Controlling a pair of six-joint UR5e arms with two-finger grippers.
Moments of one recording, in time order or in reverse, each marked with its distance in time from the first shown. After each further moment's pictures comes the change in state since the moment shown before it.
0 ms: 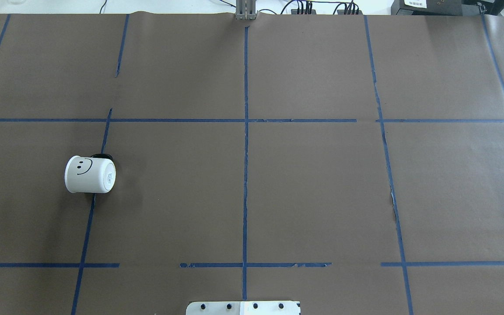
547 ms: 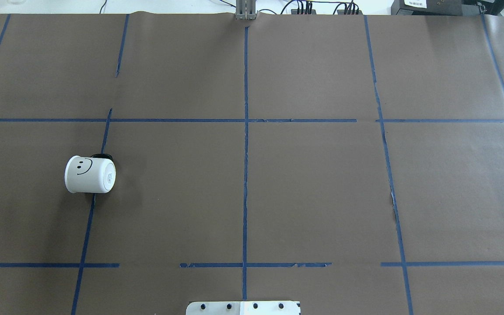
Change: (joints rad) left arm -0.003 -0.002 -0.015 0.013 0.000 0.003; right arm 0.000 0.000 0.000 0.000 0.000 0.000
